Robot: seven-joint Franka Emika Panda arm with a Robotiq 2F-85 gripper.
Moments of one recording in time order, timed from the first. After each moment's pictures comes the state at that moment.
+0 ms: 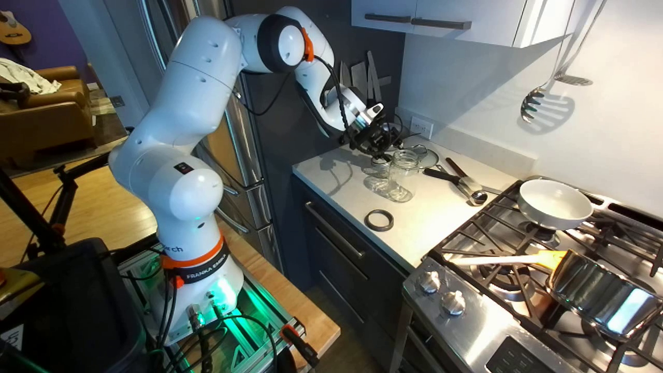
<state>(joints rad) 0.17 0.70 -0.07 -1.67 -1.15 2.31 0.57</state>
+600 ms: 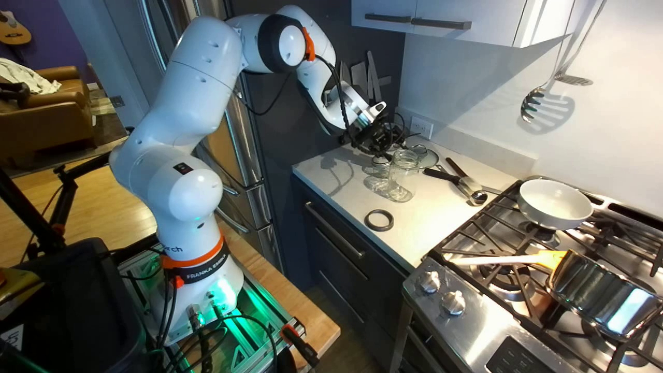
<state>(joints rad) 0.16 0.70 -0.07 -1.65 -1.12 2.31 0.57</state>
